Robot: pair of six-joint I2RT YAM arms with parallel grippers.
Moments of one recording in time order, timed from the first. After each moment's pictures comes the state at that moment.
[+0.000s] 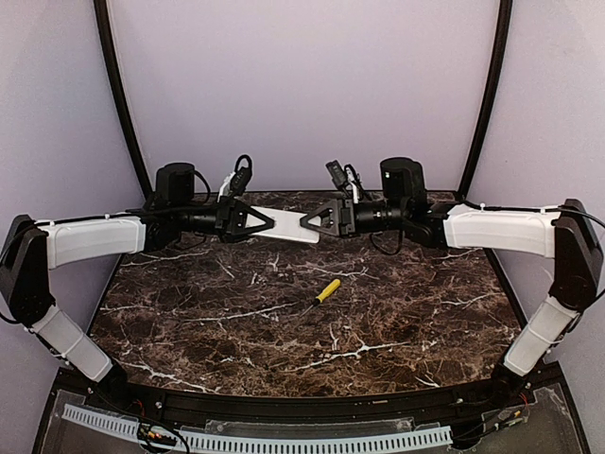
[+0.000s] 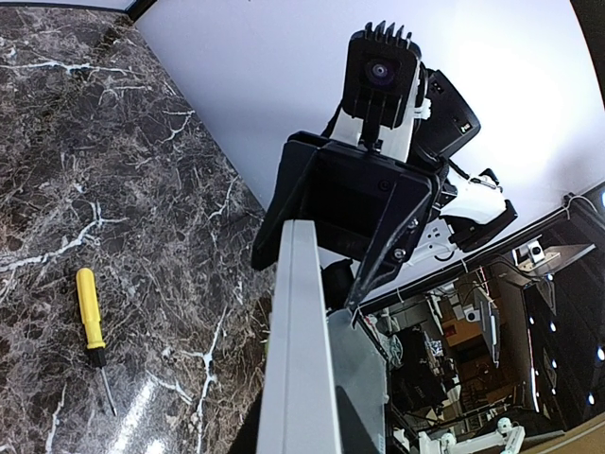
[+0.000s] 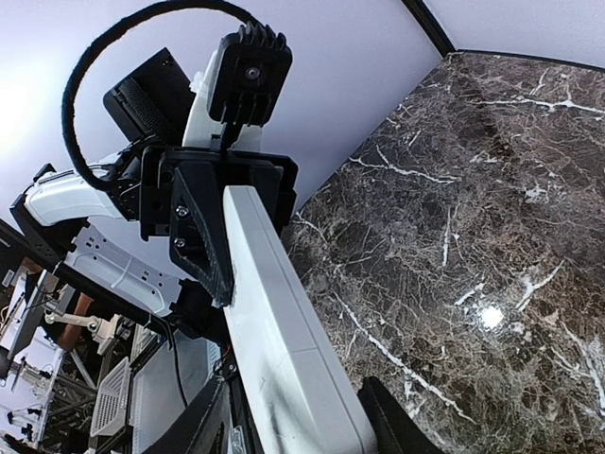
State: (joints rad) left arm -0.50 1.52 1.00 0.23 1.04 -0.75; right arm 0.73 1.63 1.15 0.21 -0.72 0.59
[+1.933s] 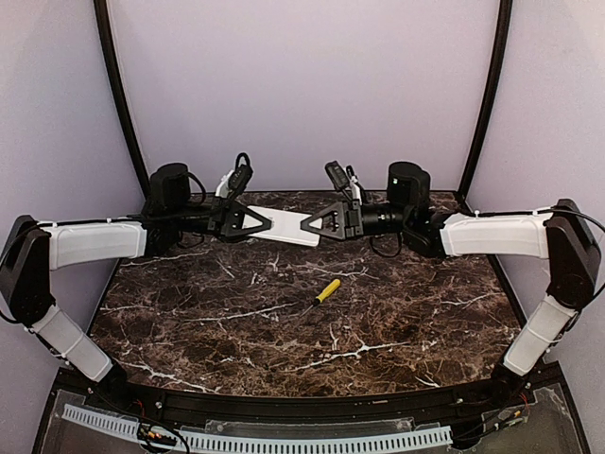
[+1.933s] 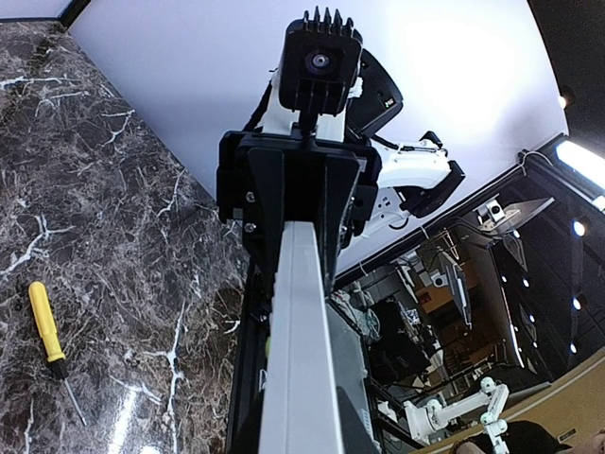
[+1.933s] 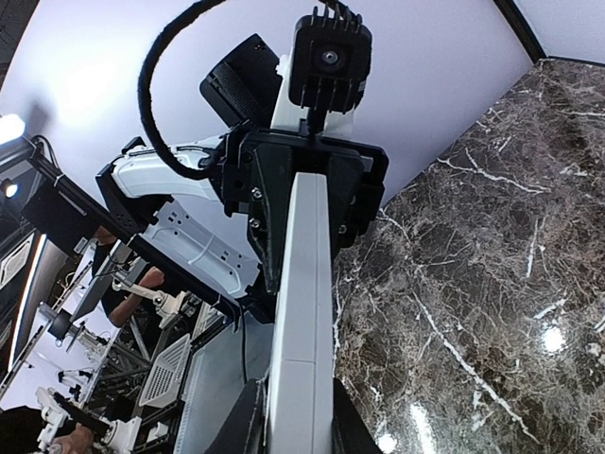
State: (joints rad) left arm -0.50 1.52 0.96 0.44 1.17 -0.84; right arm 0.73 1.64 1.08 0.48 -0.93 0.73
